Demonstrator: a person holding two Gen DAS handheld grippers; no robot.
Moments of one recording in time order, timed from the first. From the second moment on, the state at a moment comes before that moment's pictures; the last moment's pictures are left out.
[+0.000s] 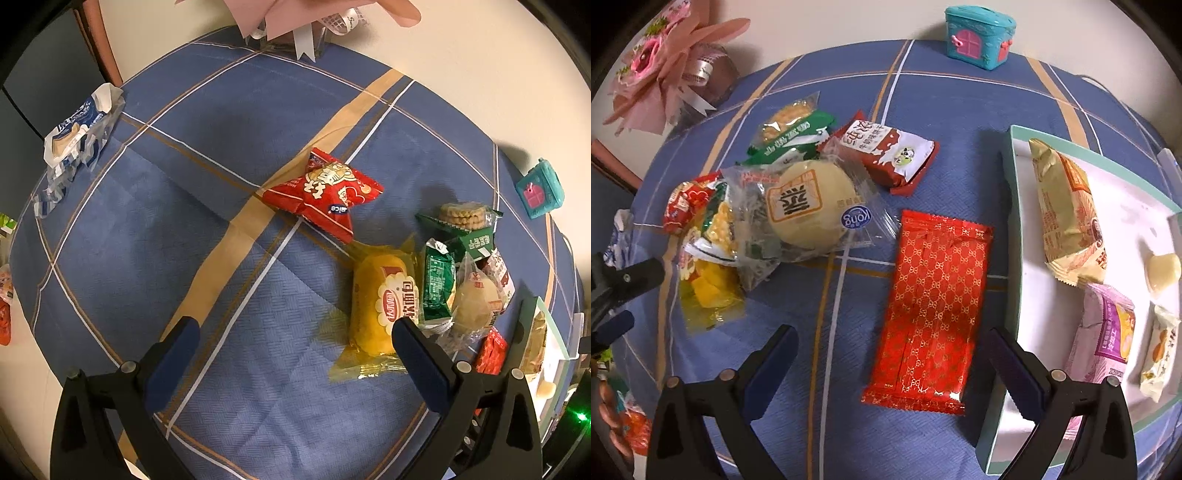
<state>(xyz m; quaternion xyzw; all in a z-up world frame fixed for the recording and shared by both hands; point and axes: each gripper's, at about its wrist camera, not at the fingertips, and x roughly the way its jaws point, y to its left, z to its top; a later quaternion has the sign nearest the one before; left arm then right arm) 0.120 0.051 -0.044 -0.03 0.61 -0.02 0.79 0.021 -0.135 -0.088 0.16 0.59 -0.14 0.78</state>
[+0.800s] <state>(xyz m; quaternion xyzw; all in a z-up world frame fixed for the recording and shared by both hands) 0.120 0.050 -0.049 -0.03 0.62 -0.01 0.79 0.035 -0.119 -0.093 0.19 0.58 -0.09 0.79</state>
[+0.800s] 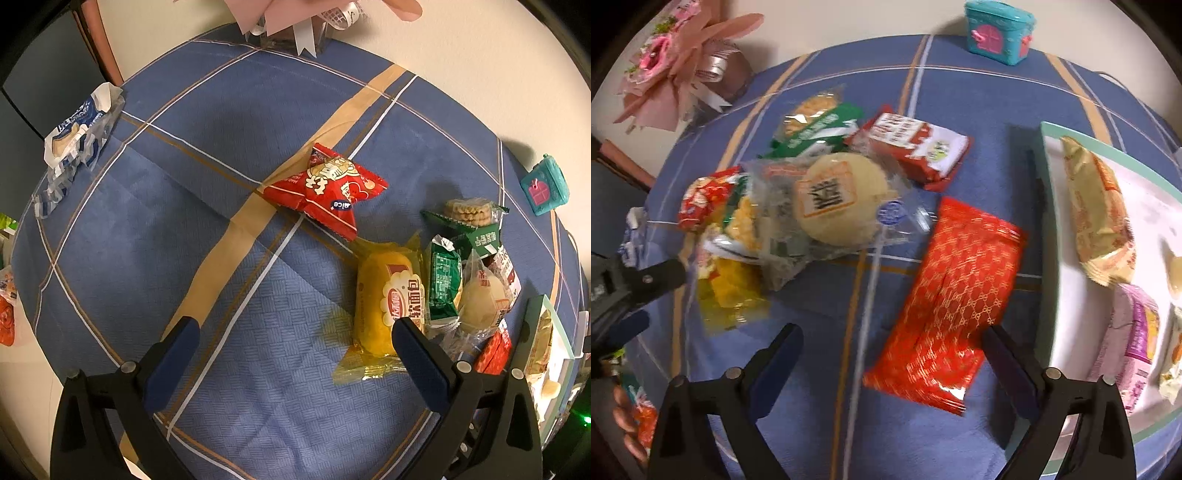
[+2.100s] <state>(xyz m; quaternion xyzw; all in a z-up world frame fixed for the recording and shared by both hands) 0.145 0.001 -0.082 0.00 0.61 -0.07 0.79 0.033 -0.113 -0.117 0.11 0.60 -0.14 0.78</state>
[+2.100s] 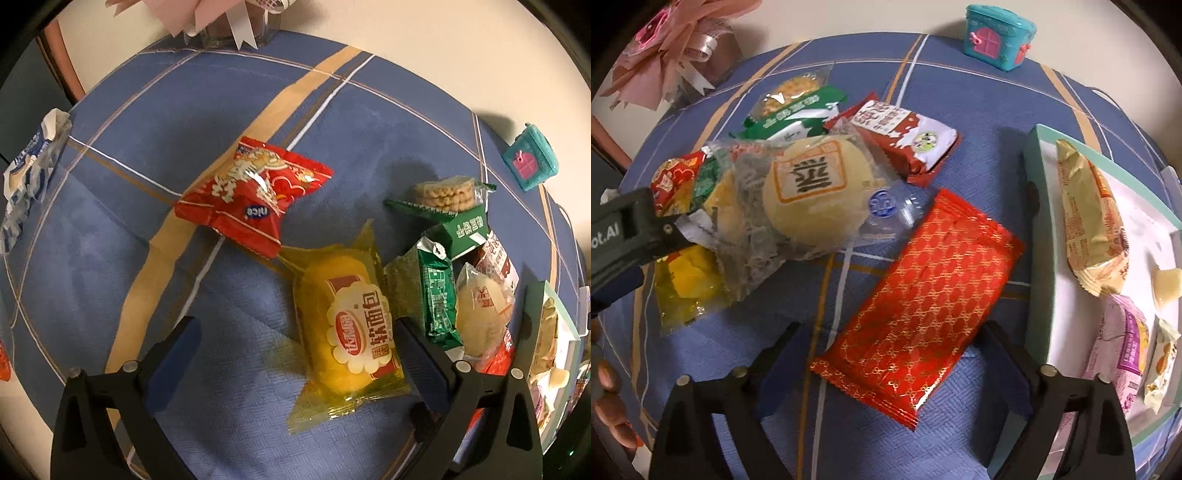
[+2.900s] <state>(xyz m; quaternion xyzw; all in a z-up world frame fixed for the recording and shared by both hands) 0.133 -0.013 -0.096 -0.02 0.63 -0.09 0.77 0.021 -0.166 -0.099 0.16 0.55 -0.18 0.80</state>
